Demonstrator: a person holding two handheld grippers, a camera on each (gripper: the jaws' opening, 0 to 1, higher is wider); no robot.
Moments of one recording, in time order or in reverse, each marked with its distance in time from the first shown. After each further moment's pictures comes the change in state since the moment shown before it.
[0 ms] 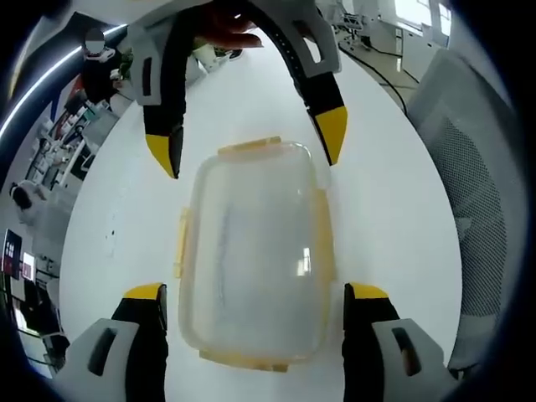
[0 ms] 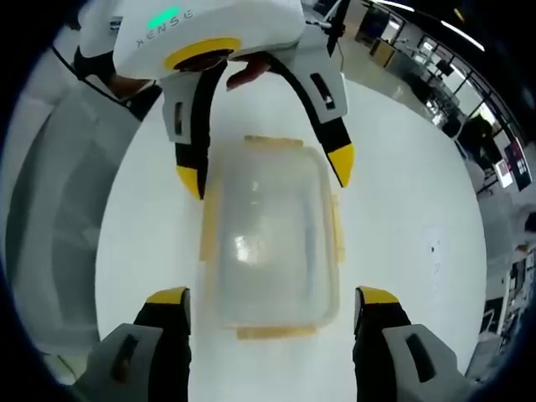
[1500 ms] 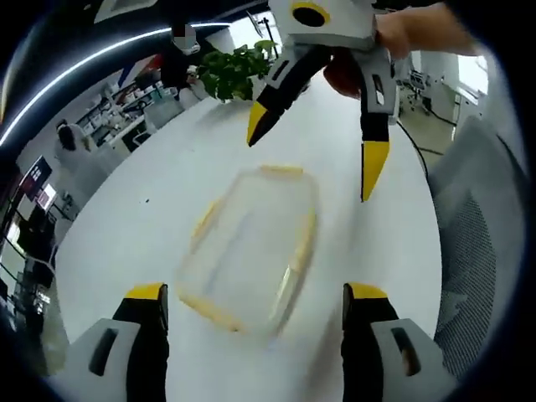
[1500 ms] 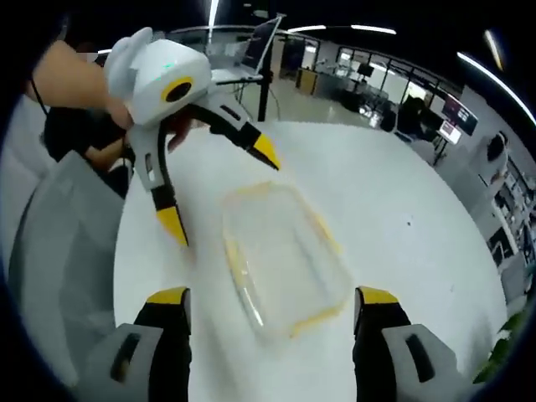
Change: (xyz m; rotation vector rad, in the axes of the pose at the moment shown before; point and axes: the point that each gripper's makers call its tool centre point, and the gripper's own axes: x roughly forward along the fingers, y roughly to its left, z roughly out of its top) left arm -0.041 -0.024 -0.009 -0.368 -0.163 0.185; right arm -0.033 0.028 0.012 0.336 -0.320 -0.192
